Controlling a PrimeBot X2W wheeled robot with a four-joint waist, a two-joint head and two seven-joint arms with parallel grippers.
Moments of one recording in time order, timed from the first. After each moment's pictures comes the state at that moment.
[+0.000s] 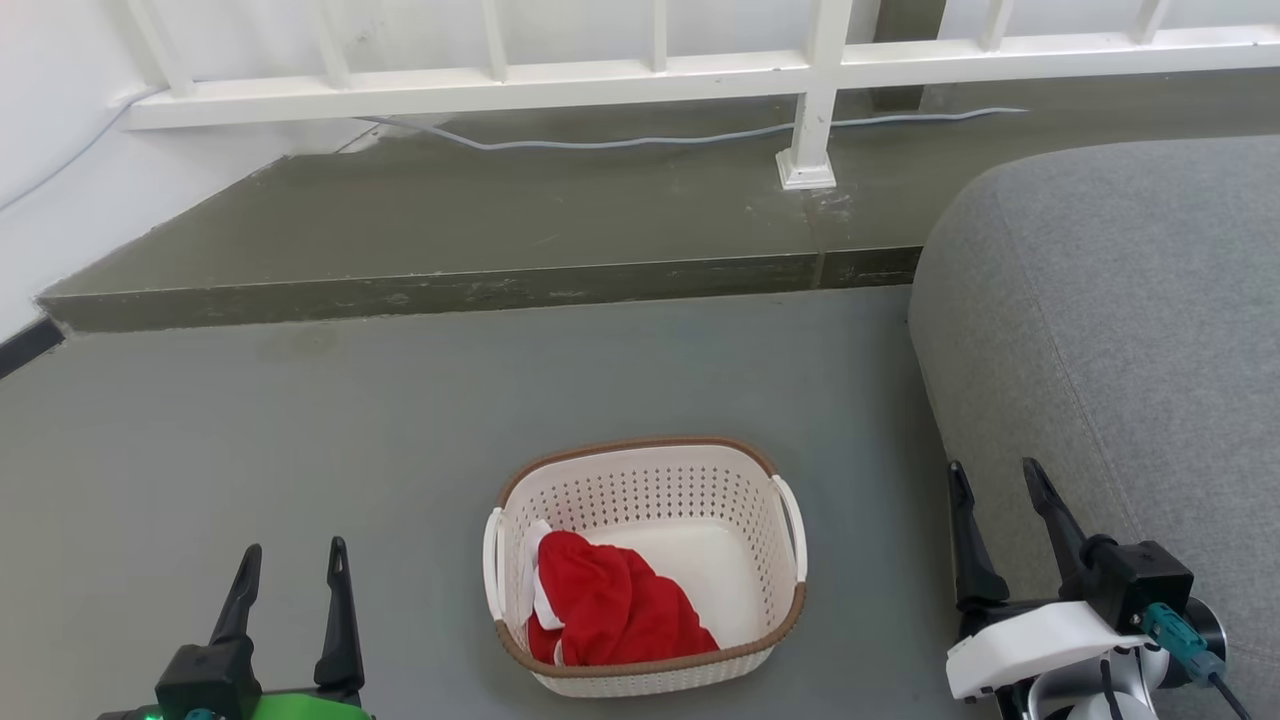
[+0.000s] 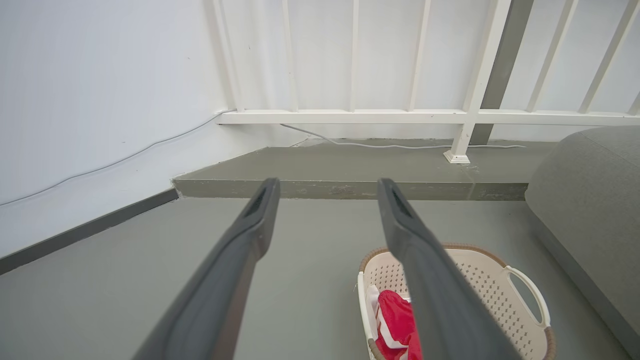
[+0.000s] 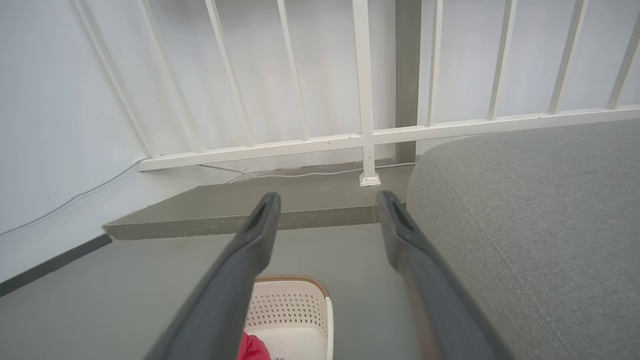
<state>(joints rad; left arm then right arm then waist) 0.15 0.04 -0.06 0.07 -0.17 0.01 -0.26 0.14 -0.04 0.17 0.07 0.18 -0.07 -0.25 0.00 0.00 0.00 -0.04</state>
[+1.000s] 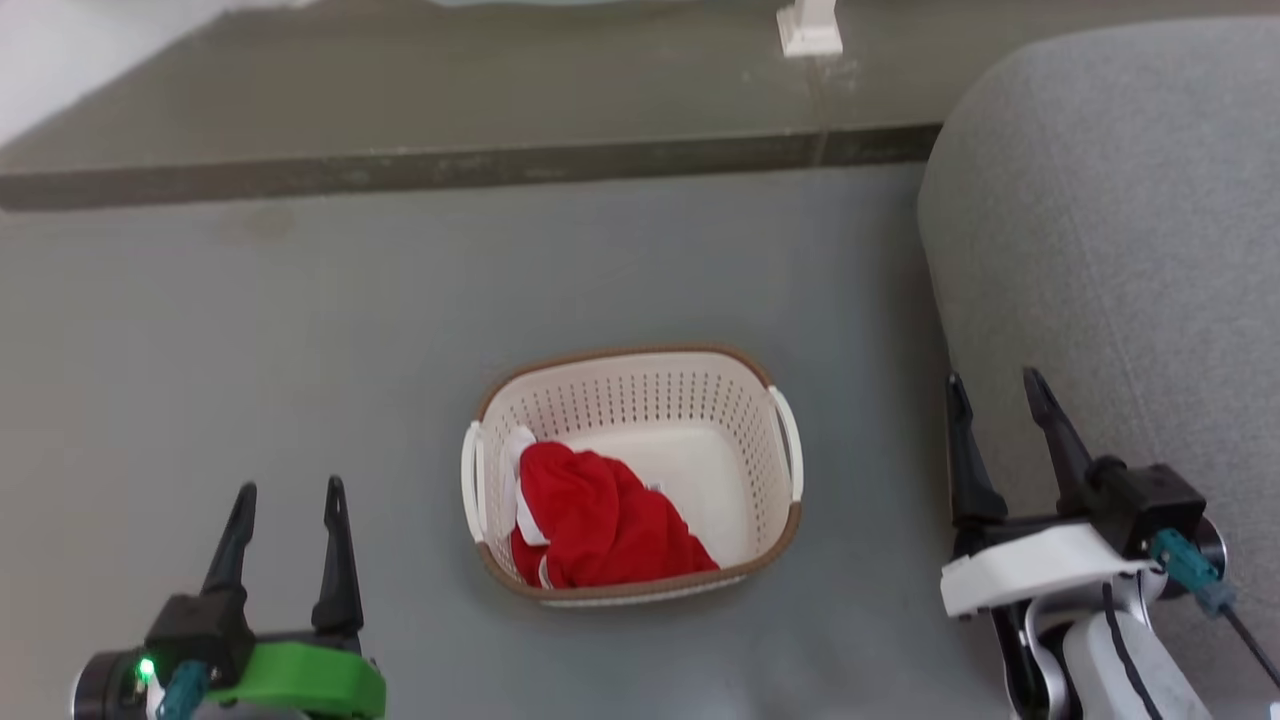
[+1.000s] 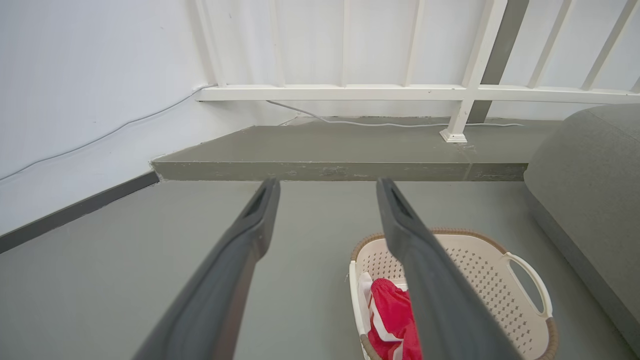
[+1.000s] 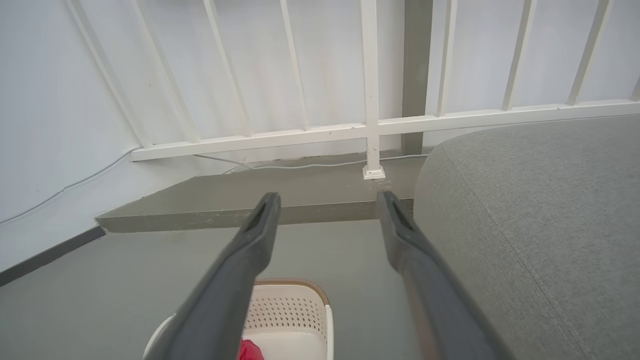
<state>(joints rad) 0.11 0.04 -0.07 0.03 -0.18 0.01 -0.26 0.03 -0.04 0.17 0.04 0.17 -0.07 -0.25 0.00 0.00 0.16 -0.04</state>
